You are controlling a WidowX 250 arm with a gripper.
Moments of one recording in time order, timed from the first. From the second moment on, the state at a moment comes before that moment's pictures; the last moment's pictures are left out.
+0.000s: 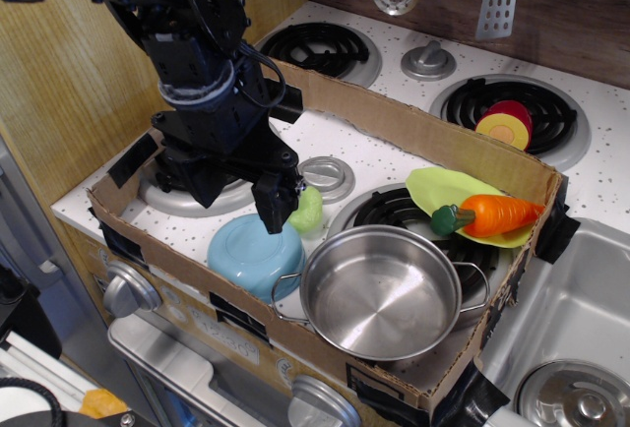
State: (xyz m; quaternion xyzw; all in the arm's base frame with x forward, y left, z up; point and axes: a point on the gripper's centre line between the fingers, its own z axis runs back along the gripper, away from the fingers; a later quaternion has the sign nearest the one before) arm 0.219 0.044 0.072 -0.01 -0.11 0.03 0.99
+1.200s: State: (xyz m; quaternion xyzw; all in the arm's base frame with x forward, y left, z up) arm 0.279 -0.020 0.096 0.00 0.00 -0.26 0.96
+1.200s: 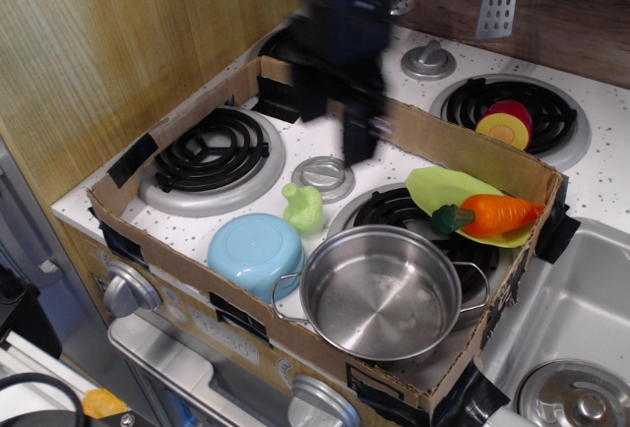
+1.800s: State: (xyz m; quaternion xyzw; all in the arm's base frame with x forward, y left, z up) arm 0.289 -0.081 0.101 0.04 0.00 -0.24 0.97
